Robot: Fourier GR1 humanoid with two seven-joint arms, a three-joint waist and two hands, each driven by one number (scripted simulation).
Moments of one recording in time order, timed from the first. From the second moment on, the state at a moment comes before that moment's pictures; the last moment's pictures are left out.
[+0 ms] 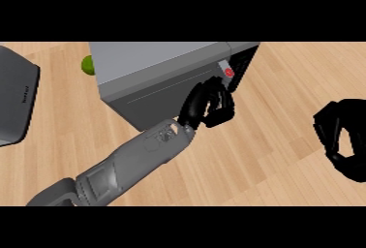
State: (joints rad) left arm -1.00 0.04 -0.96 -0.75 0.71 0.63 -0.22; right arm -0.26 -0.67 0.10 -1.56 -0.51 0.66 -0.46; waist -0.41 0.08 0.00
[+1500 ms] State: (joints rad) left arm -0.96 0.00 -0.81 -0.83 1.00 0.66 -0.23; right arm -0.16 -0.68 0.30 -1.81 -0.57 0.72 -0.32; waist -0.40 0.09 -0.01
